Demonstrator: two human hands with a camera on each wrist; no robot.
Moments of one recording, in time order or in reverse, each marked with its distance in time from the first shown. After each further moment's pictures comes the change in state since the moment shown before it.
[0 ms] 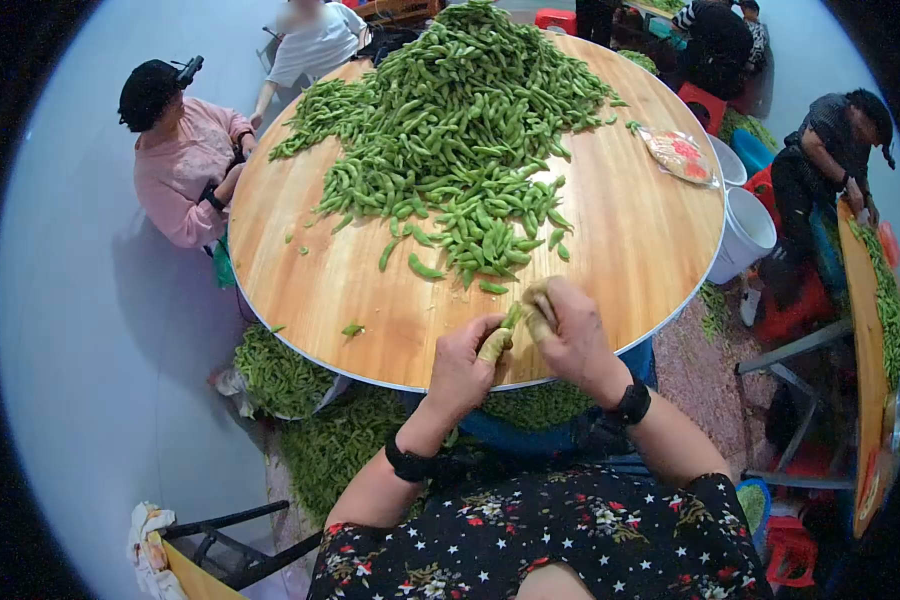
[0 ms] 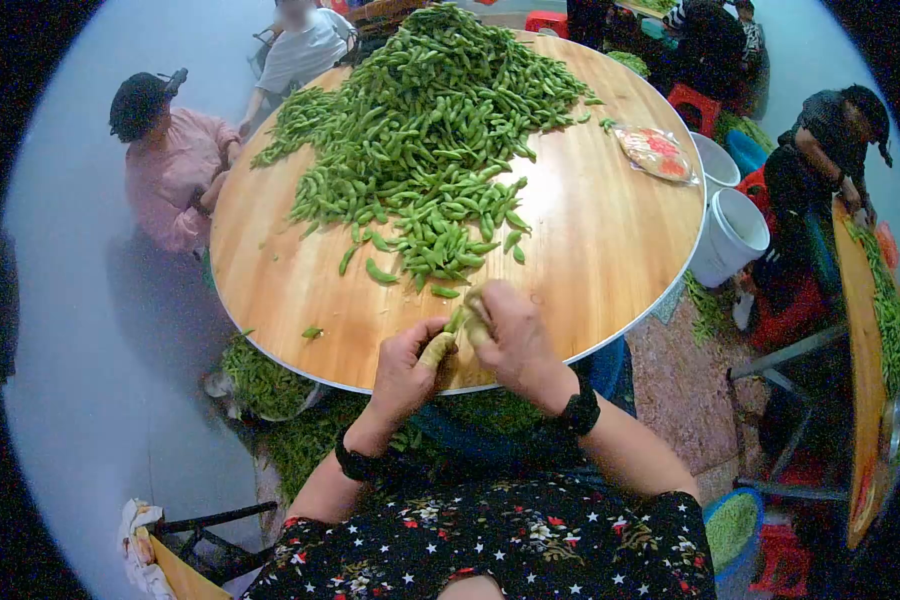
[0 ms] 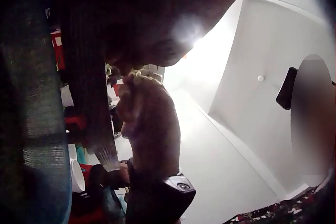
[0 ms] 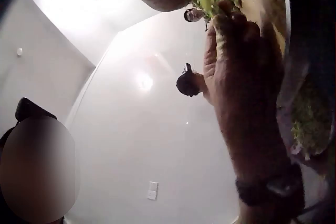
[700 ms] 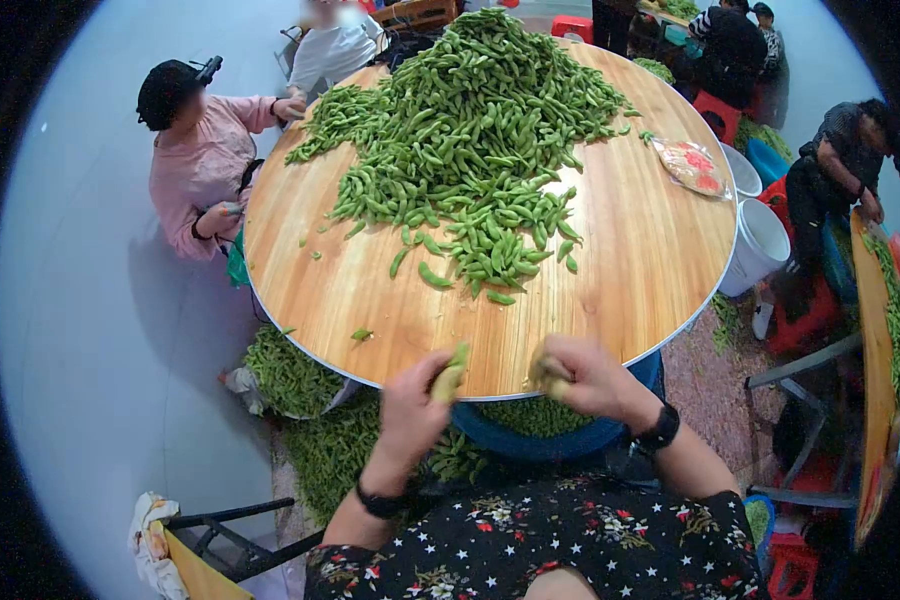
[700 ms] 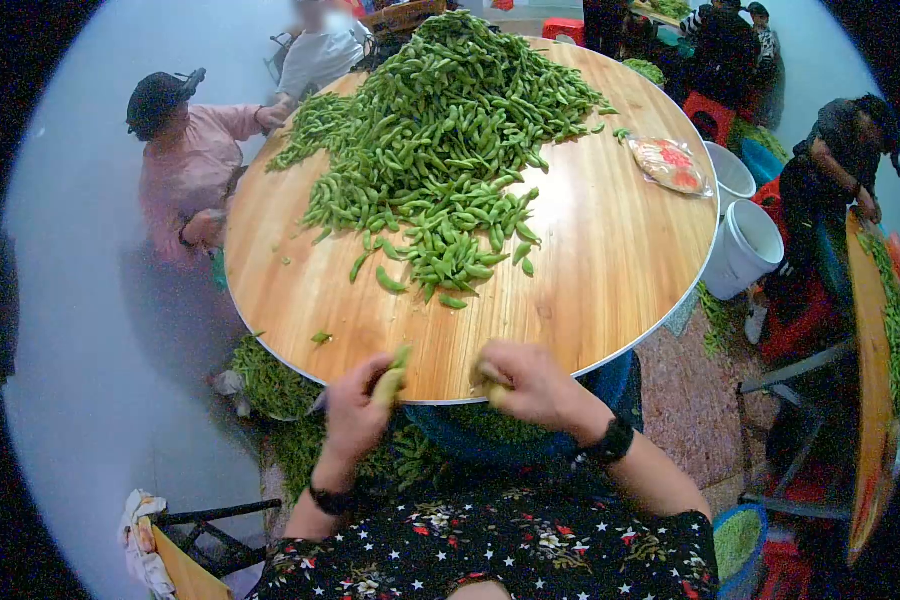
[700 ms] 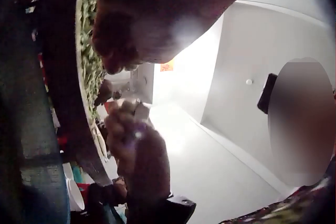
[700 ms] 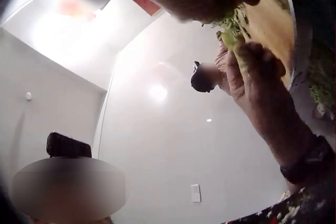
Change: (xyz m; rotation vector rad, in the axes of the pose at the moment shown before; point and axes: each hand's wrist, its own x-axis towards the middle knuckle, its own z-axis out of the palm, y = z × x) left_hand -0.042 0.015 -0.044 0.219 0.162 0.058; right_hand -0.022 0.014 -0.023 0.388 -0.377 0.092
